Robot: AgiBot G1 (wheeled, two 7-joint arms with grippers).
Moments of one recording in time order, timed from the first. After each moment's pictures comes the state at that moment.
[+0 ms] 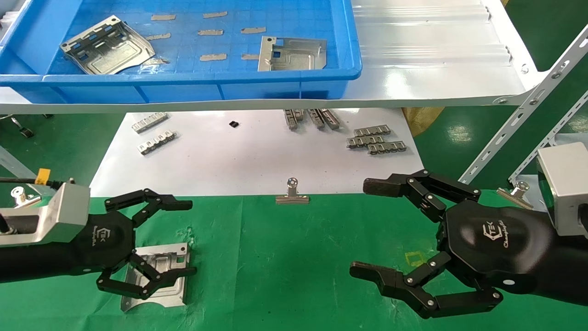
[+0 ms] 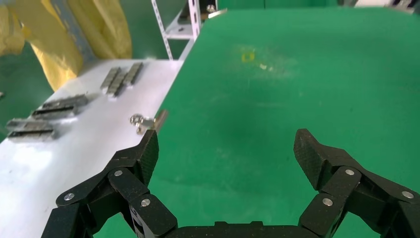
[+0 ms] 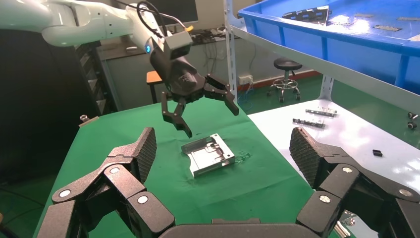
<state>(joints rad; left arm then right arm) -1.38 0.66 0.68 -0.74 0.85 1.56 0.27 1.07 -0.55 -0.39 1.22 -0.63 -1.42 0.12</state>
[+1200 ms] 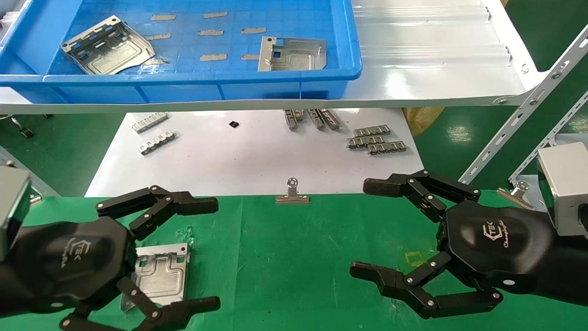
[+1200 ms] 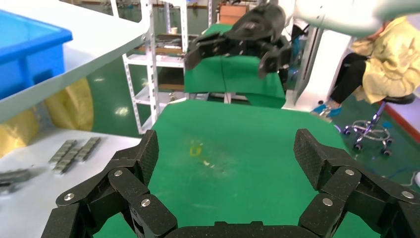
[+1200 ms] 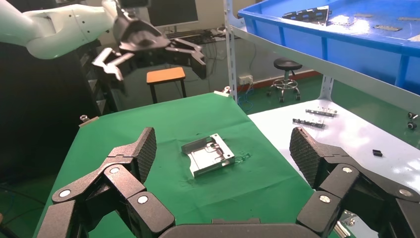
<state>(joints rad) -1.09 0.61 0.30 -1.26 0.74 1.50 -0.16 1.07 -0.55 -0.39 1.22 -0.63 -1.42 0.12</state>
